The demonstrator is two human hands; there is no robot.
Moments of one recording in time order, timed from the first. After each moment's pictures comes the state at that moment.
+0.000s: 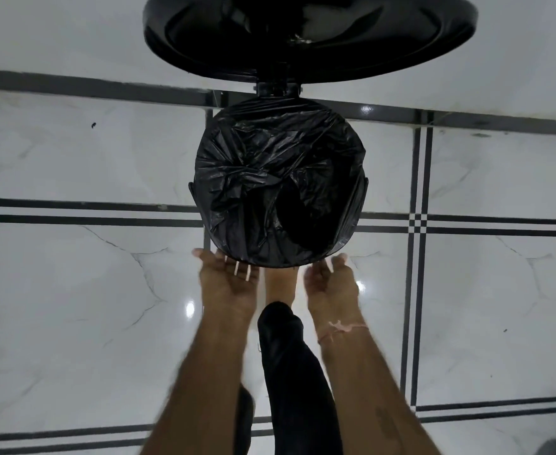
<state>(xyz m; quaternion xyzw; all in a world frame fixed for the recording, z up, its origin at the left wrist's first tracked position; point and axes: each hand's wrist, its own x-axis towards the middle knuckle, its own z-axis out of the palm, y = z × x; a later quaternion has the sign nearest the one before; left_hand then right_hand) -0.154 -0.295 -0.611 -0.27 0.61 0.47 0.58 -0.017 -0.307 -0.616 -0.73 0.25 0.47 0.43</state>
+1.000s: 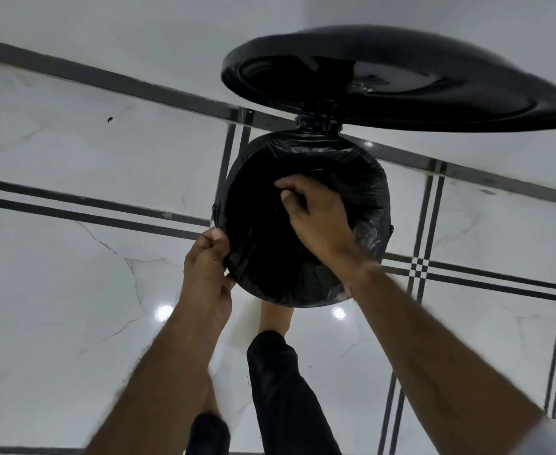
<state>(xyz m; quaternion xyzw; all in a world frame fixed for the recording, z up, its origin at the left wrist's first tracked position) -0.204 -0.256 -0.627 -0.06 0.65 0.43 0.62 -0.056 -0.163 -0.629 -0.64 -0.63 0.42 0.11</state>
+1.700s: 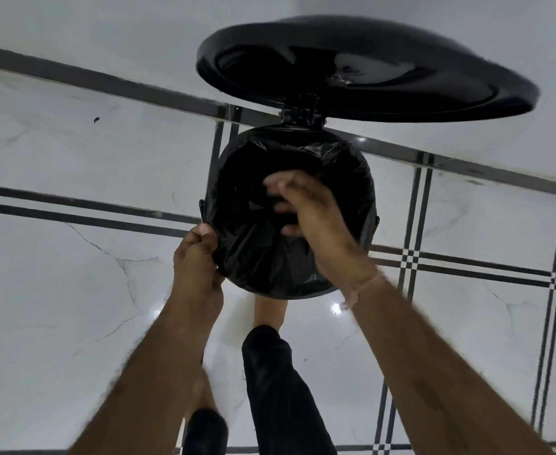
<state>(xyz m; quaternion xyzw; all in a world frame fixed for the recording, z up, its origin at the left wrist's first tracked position) -0.198 -0.252 -0.615 -0.07 0.67 0.42 0.61 -0.052 -0.177 -0.593 -0.66 -0.44 0.58 0.18</state>
